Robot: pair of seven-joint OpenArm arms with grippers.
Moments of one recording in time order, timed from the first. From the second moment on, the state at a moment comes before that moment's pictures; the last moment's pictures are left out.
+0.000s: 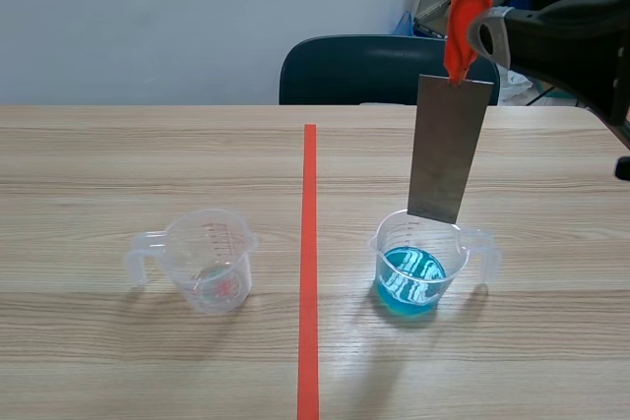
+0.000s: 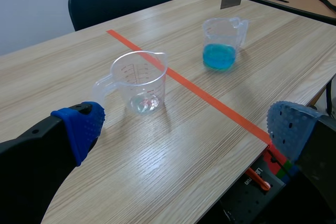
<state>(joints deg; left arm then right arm) 73.5 -32.4 -21.4 99.5 2.3 -31.5 -63.3 -22.2 47.9 13.8 127.0 38.5 39.1 -14.0</state>
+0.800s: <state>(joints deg) 73.5 -32.4 -21.4 99.5 2.3 -31.5 -63.3 -22.2 47.9 13.8 127.0 38.5 39.1 -14.0</state>
